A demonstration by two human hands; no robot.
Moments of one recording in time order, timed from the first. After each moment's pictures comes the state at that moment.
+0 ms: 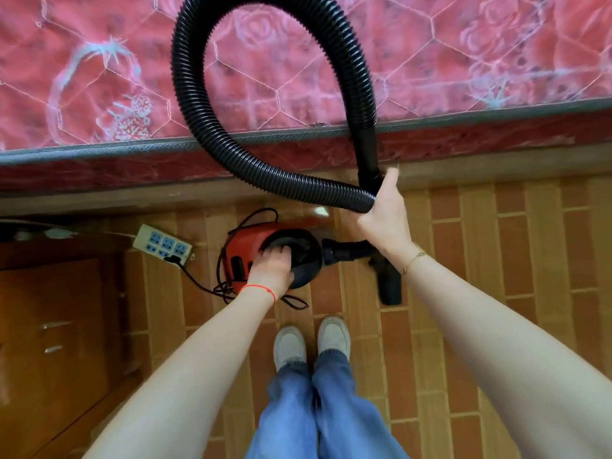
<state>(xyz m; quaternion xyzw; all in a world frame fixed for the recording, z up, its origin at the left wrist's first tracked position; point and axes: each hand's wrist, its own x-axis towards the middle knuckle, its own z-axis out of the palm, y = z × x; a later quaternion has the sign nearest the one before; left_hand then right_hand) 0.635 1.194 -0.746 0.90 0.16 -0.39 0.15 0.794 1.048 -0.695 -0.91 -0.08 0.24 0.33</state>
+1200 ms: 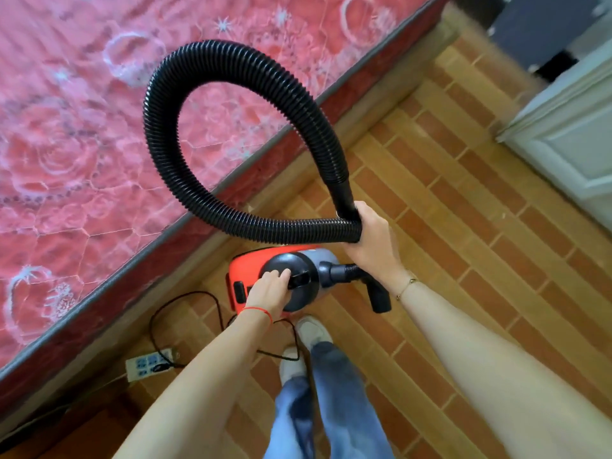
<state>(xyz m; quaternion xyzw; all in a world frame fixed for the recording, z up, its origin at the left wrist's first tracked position) 0.679 1.032 -0.581 0.92 -0.15 -0.36 0.07 0.709 0.817 -0.488 -0.92 0.08 0.04 0.38</state>
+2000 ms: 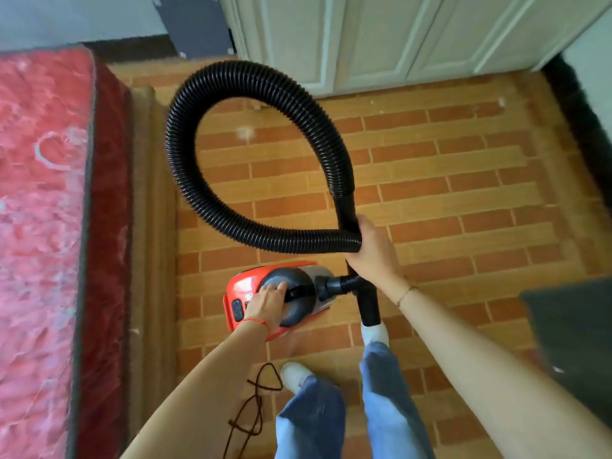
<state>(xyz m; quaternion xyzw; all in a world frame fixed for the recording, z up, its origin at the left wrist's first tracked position) 0.559 0.831 -0.489 0.76 -0.54 -0.36 -0.09 0.389 0.670 -0.398 -0.78 0.50 -0.11 0.35</state>
